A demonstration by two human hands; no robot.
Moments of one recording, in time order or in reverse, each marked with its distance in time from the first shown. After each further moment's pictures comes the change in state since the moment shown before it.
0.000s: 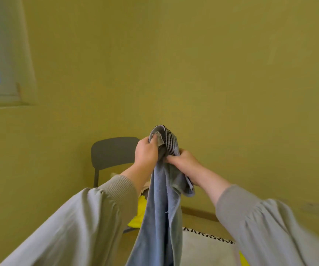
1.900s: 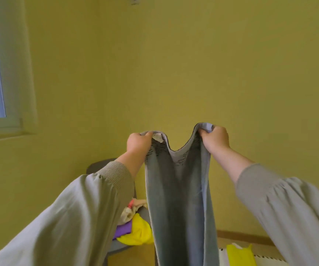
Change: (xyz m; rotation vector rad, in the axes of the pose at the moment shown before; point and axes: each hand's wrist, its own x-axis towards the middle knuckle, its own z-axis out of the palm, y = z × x) left_hand -0.028 0.107 -0.014 0.039 -0.035 0.021; right_hand -0.060 -0.077 -0.127 -0.087 0.695 -0.236
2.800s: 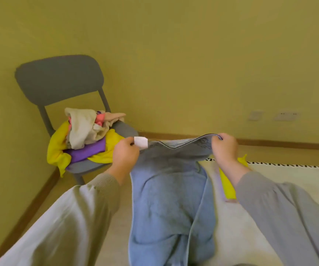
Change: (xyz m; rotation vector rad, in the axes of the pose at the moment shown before) left_hand -0.005 -0.368 0.115 0.518 -0.265 -0.141; right_hand -0.075 0.382 0.083 -0.374 -0.045 0.403
